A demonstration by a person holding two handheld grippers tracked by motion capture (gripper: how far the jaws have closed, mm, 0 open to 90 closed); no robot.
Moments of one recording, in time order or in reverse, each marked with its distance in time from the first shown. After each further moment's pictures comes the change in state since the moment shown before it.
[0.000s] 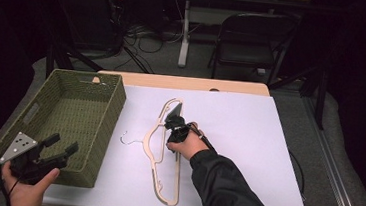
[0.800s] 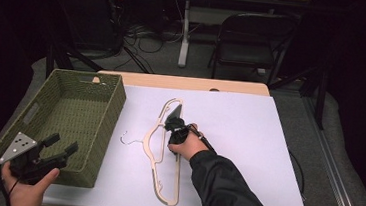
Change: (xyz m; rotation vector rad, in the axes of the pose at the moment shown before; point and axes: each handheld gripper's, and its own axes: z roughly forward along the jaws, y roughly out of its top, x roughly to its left) left arm 0.000 0.000 0.000 -0.005 0.000 0.000; right arm 0.001 -0.002 0.006 0.038 0.020 0.005
